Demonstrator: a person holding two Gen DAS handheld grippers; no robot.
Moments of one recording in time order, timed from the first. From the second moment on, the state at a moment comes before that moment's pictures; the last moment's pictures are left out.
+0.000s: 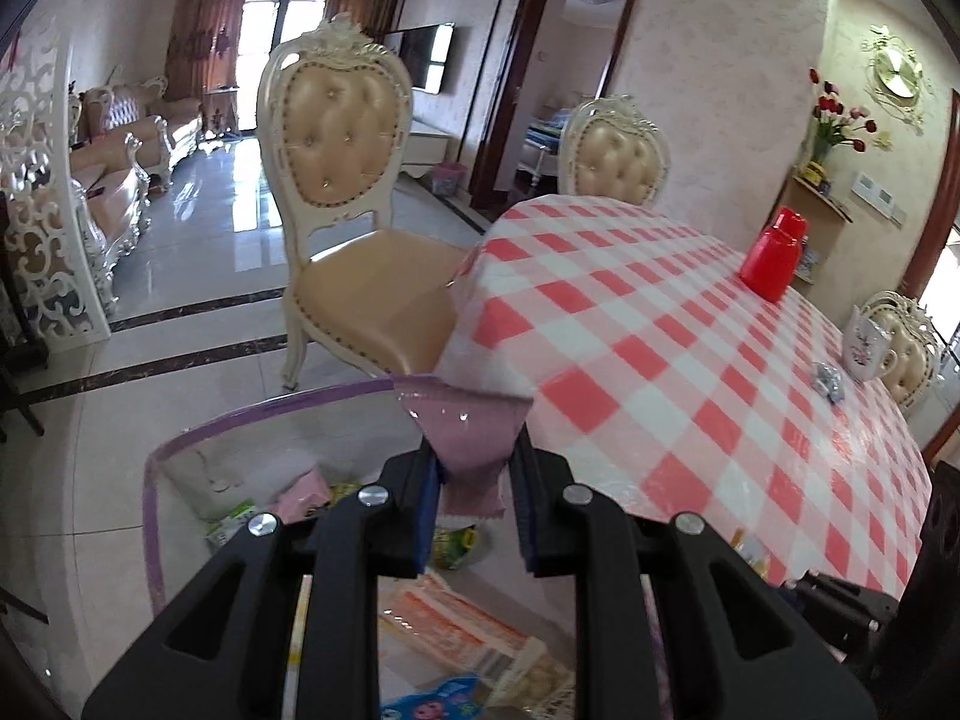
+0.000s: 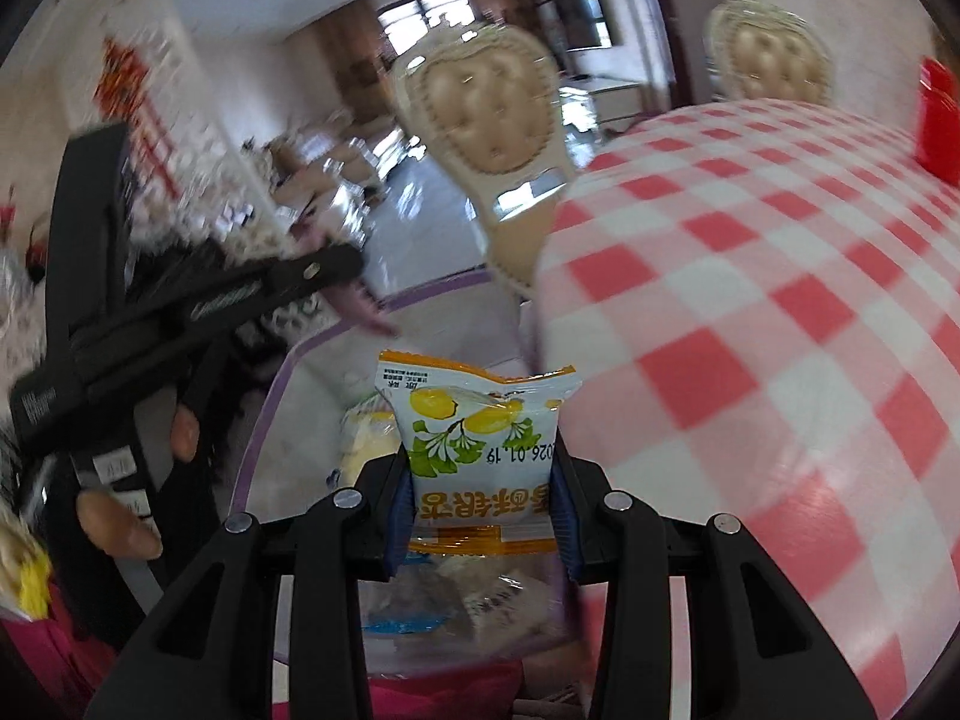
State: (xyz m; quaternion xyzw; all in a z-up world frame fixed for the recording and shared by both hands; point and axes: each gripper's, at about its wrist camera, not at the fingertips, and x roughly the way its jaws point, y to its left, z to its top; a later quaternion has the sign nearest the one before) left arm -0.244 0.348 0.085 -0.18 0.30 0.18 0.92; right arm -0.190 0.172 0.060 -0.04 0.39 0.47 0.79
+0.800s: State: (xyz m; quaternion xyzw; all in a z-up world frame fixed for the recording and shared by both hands) left arm -0.239 0.280 0.105 -0.13 0.24 0.24 0.93; right arm -0.131 0.054 0.073 0.11 0.36 0.42 0.83
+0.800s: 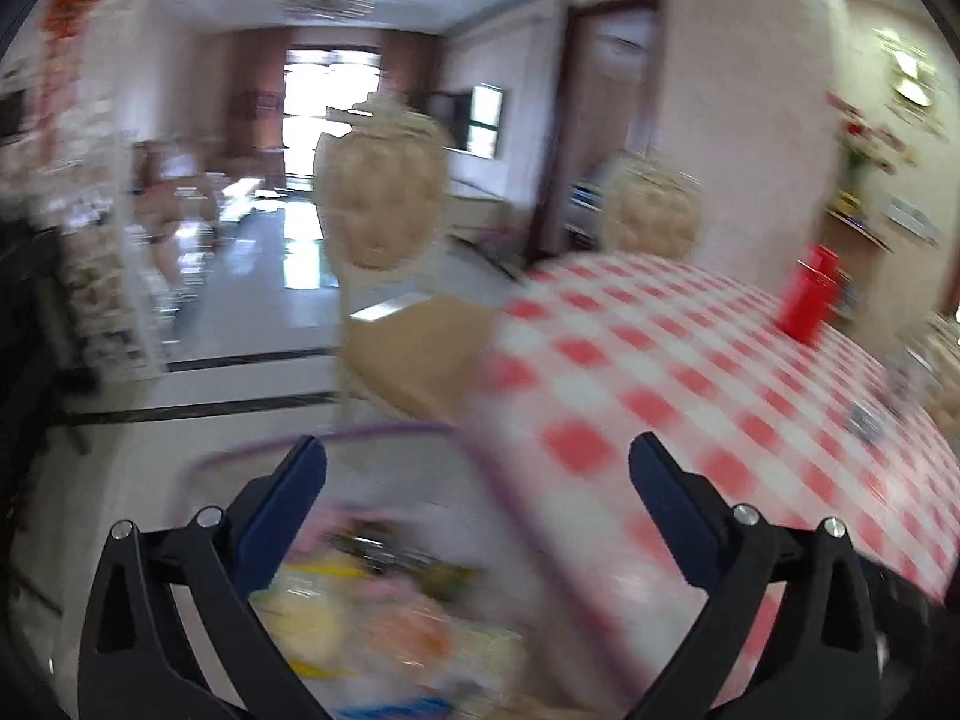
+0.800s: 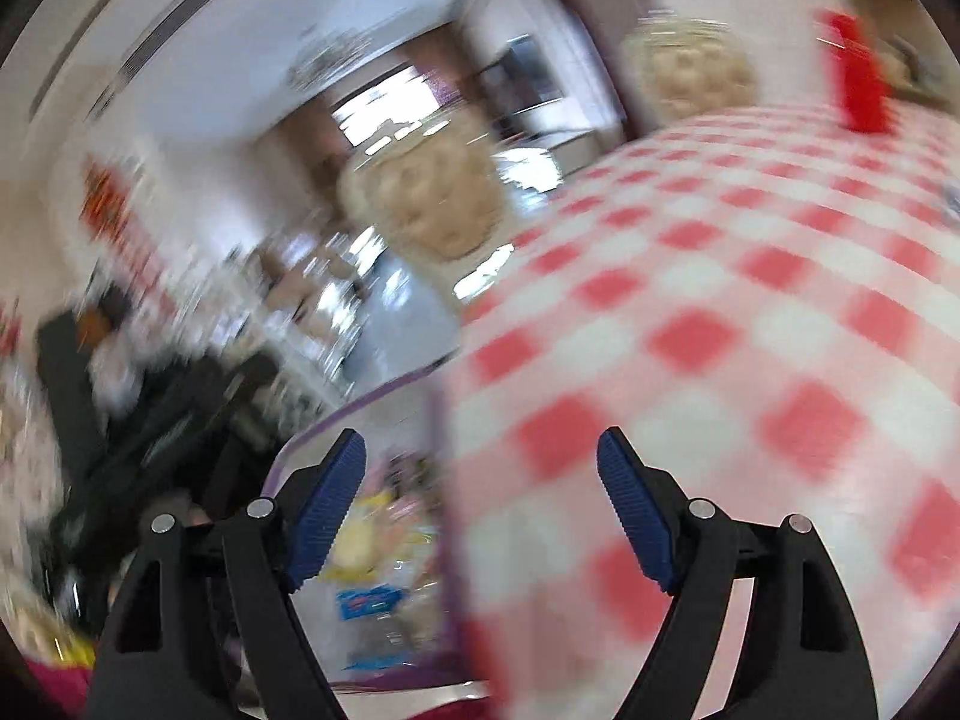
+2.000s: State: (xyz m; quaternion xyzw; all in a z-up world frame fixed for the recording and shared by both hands) left arm 0.130 0.053 0.031 -0.30 0.28 0.04 0.91; right arm 0.247 -0.244 0.016 0.27 0.41 0.03 0.87
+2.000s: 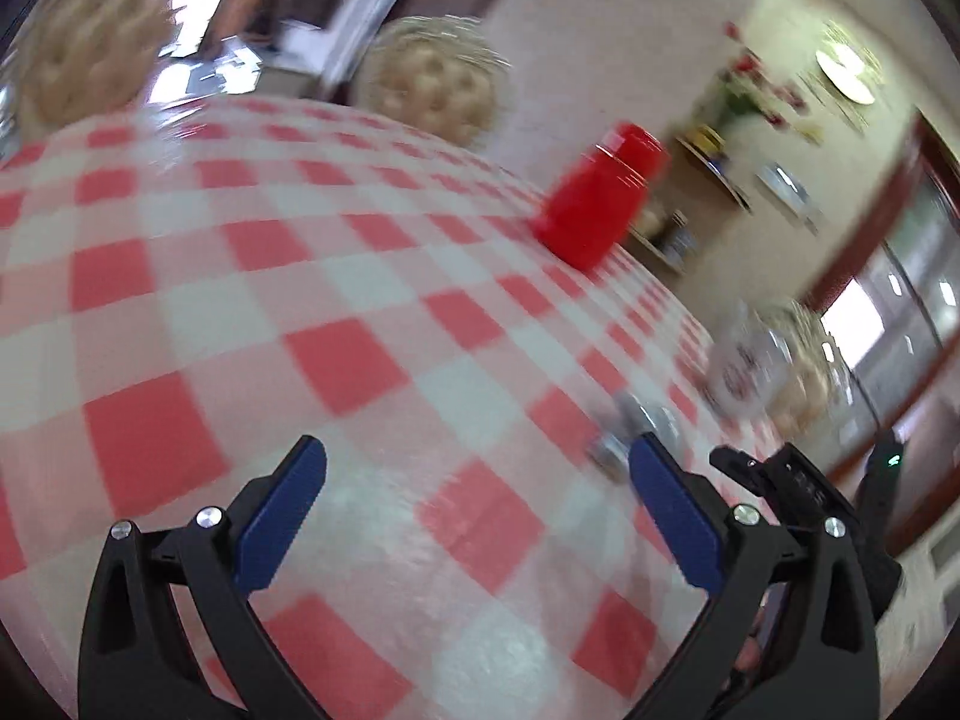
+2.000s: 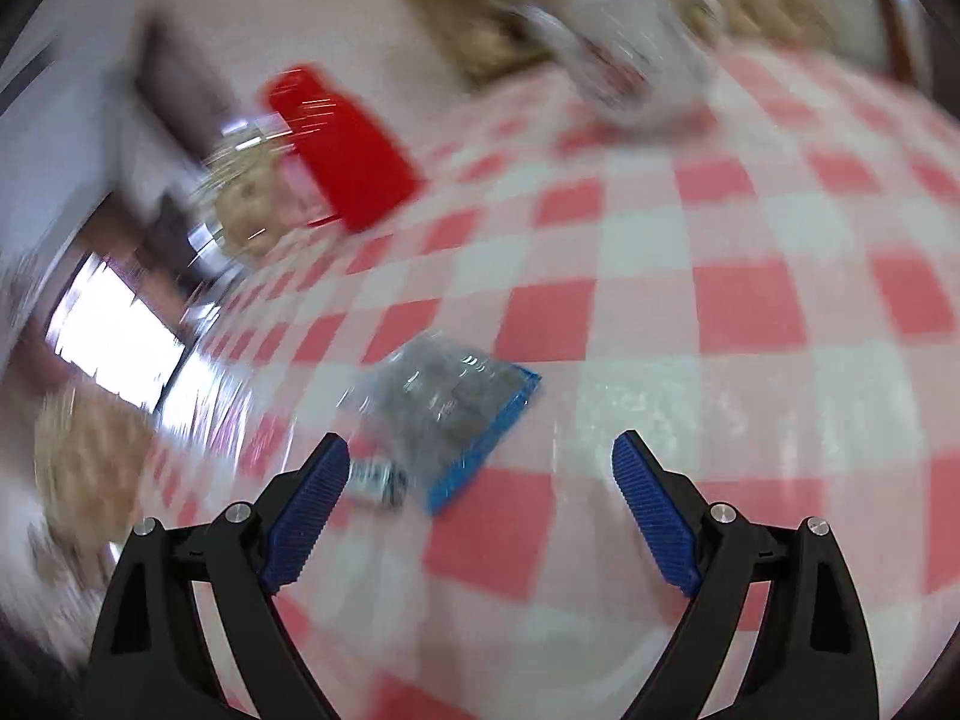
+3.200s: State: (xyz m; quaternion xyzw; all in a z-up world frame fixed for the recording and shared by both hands) left arm 0.139 0.057 0.024 -0.28 0.34 0.03 0.90; right arm 0.138 -0.276 0.017 0.14 0.38 0.00 0.91
